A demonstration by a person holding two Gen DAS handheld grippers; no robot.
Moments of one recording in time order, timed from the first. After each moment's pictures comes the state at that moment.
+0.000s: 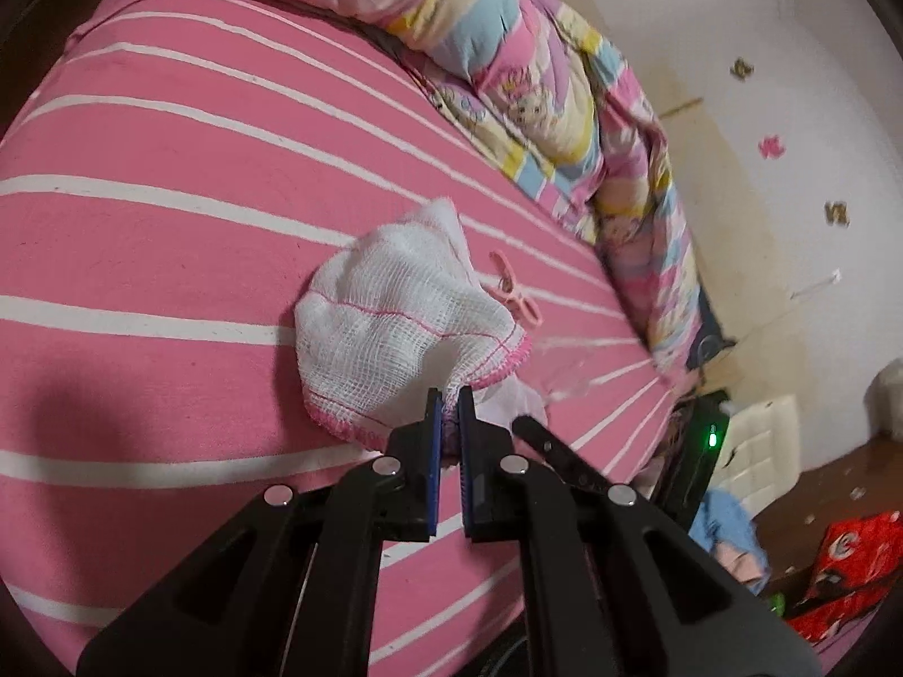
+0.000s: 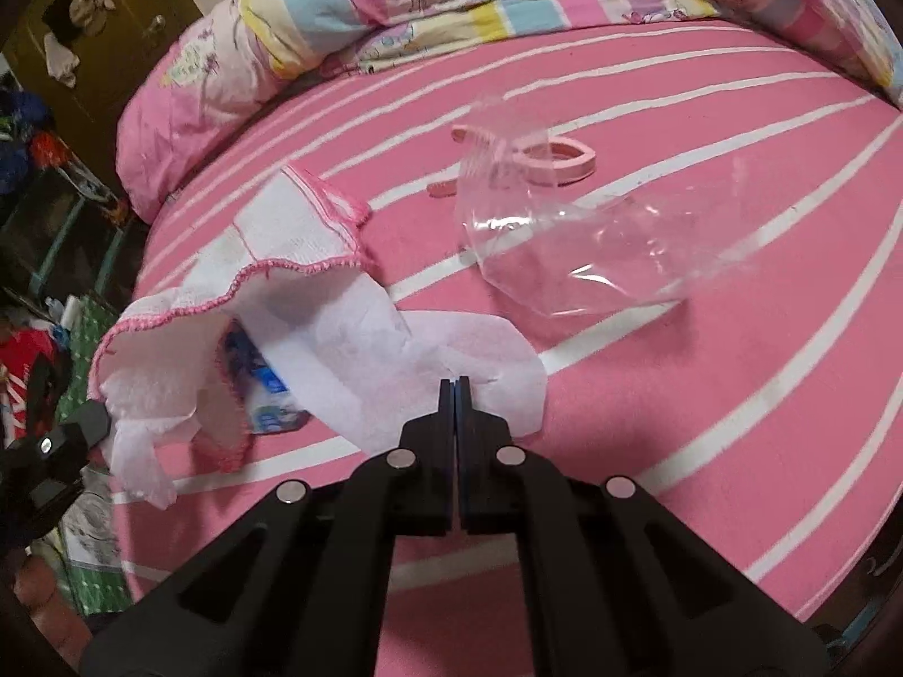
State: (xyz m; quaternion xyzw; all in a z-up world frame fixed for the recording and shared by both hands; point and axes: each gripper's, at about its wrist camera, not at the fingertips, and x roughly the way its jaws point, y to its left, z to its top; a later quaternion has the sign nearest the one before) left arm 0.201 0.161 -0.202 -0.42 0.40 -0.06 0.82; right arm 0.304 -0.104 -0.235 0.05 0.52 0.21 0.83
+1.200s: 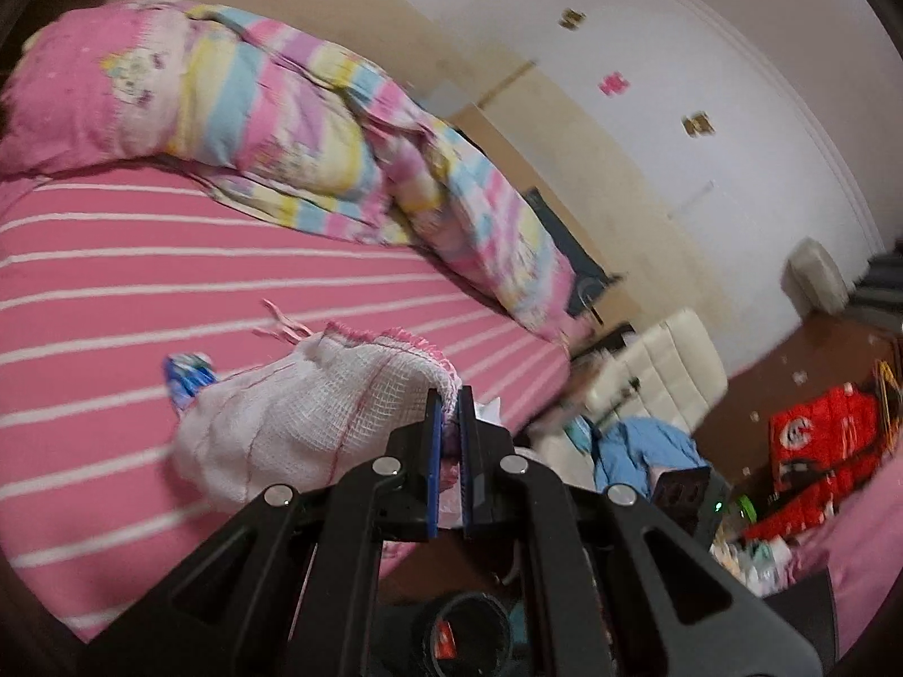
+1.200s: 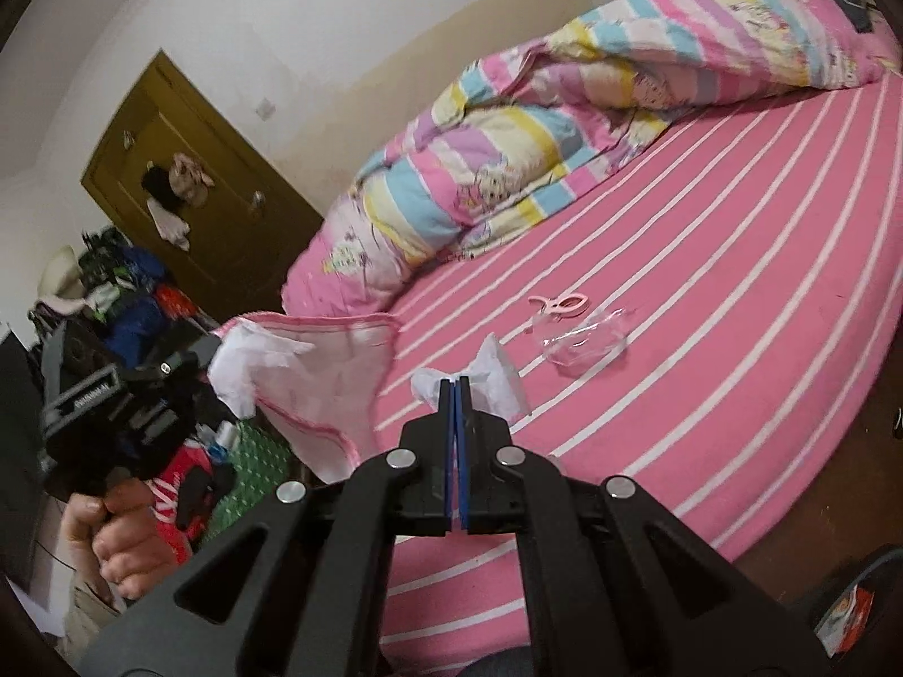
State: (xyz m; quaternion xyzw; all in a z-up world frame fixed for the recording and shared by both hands) left arm 0.145 0.055 0.007 -0.32 0.34 -0.21 0.86; right arm 0.157 -0.252 -0.029 0.24 0.38 0.26 0.86
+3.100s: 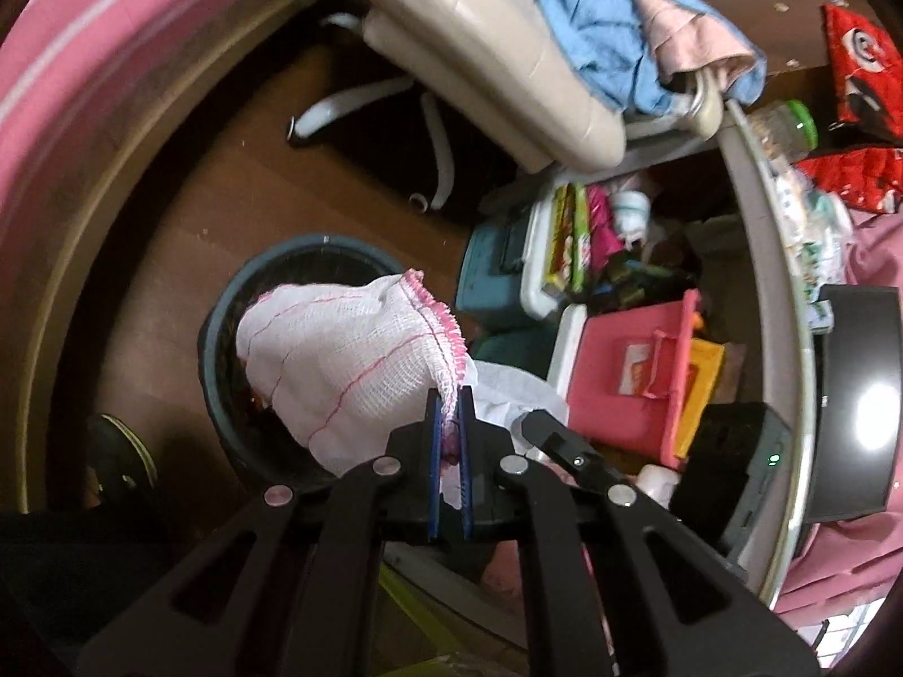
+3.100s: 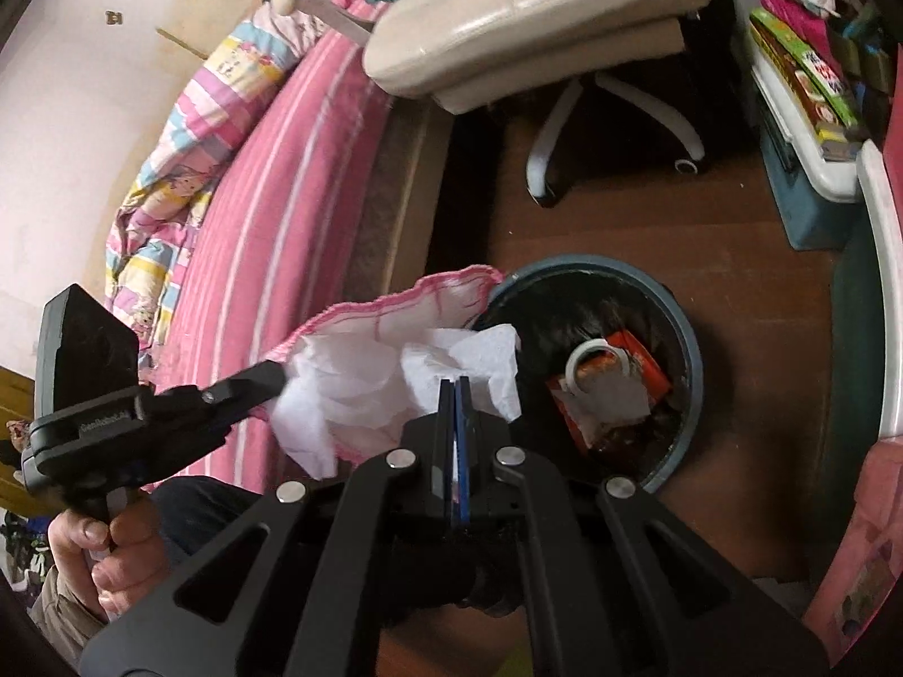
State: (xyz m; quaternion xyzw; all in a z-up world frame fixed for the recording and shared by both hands) left arm 0.060 -0.435 -0.269 -0.07 0.67 -0.42 0.61; right arm -0.127 -0.638 -0.240 0.42 0.45 -0.11 0.78
